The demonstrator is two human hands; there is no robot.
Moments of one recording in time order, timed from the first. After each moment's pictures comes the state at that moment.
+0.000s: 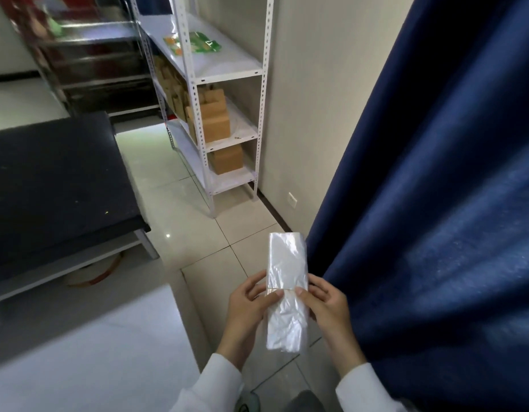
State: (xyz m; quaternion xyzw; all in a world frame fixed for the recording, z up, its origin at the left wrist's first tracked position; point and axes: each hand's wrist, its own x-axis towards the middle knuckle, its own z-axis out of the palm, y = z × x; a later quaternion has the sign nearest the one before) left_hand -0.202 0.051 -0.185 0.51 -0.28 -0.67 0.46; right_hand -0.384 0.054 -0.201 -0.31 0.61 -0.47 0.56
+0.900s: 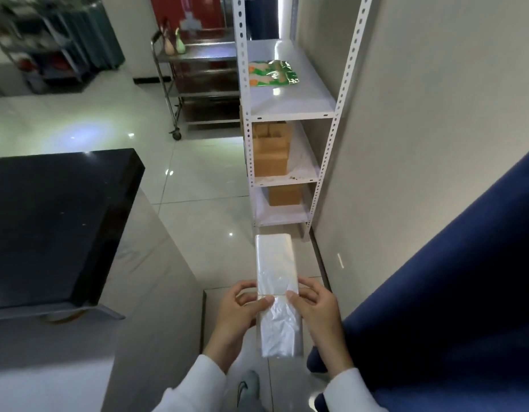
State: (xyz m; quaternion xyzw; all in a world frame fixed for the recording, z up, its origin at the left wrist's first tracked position) left_hand -0.271 -0.219 -0.190 0.62 -0.17 -0.53 0.55; right_hand -0.440 -0.289 -0.197 -0.47 0.50 -0.36 0.63
